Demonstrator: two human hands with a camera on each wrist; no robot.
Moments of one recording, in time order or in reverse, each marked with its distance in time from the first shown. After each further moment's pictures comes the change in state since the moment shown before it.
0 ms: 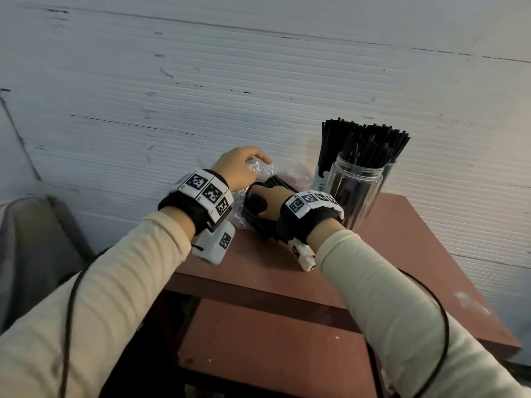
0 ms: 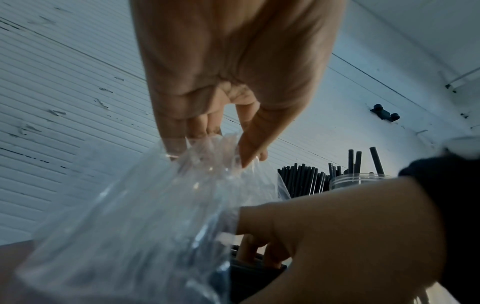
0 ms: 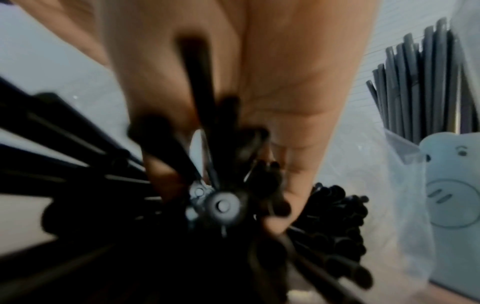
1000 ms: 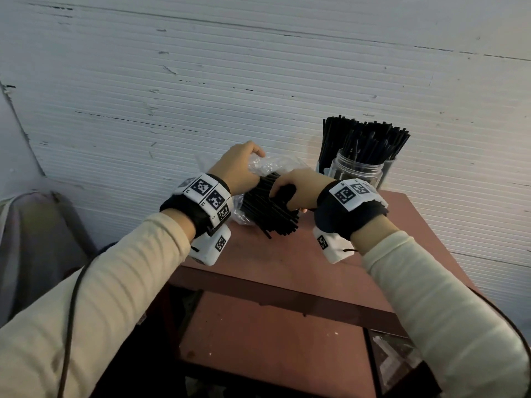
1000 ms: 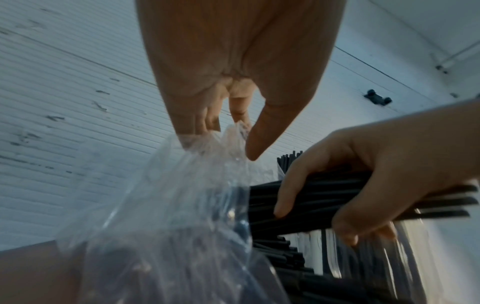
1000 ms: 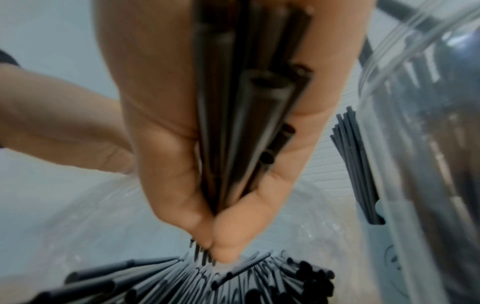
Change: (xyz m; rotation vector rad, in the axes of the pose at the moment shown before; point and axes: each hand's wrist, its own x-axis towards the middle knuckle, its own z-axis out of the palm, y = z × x) left_hand -0.004 -0.008 0.006 0.108 0.070 0.050; right_hand -0.060 0.026 -0.039 0.076 0.110 -0.116
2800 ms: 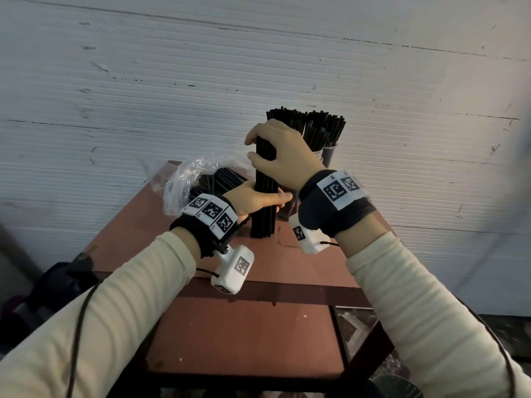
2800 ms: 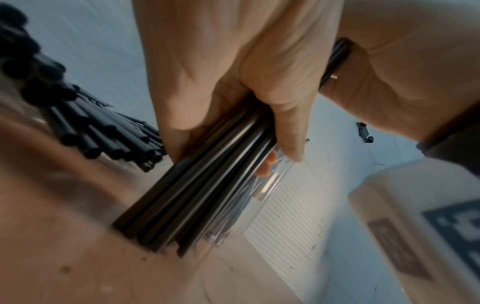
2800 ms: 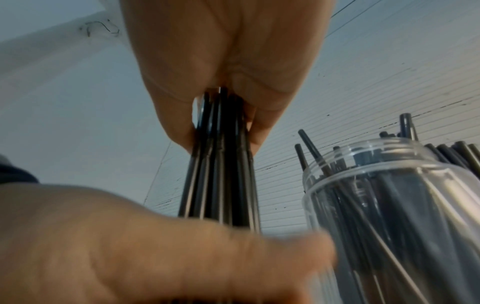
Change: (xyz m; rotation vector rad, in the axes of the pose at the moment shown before) left_hand -0.028 0.082 0.085 -0.772 -0.509 -0.125; right_hand -0.051 0.022 -0.021 0.202 0.692 -0.216
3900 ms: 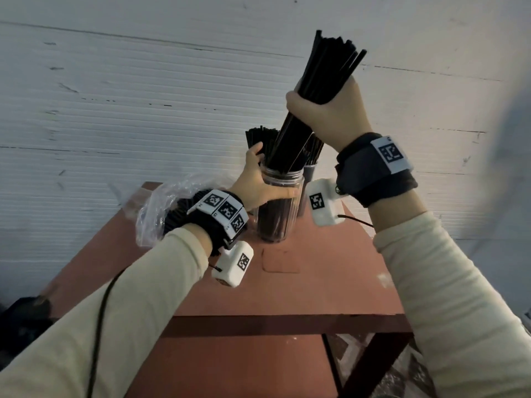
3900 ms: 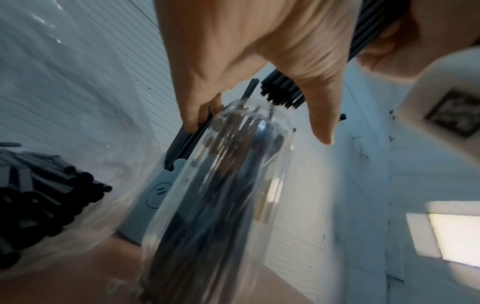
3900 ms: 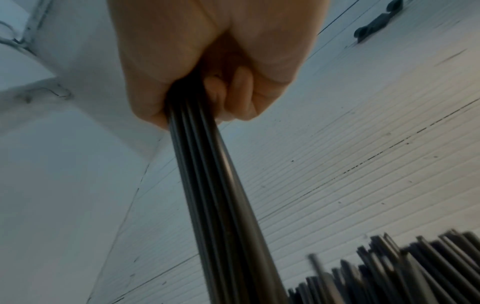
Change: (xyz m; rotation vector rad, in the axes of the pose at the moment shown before) left_hand 0.063 0.034 0.011 0.127 0.196 0.272; right_hand 0.028 0.002 -0.101 0.227 0.412 0.191
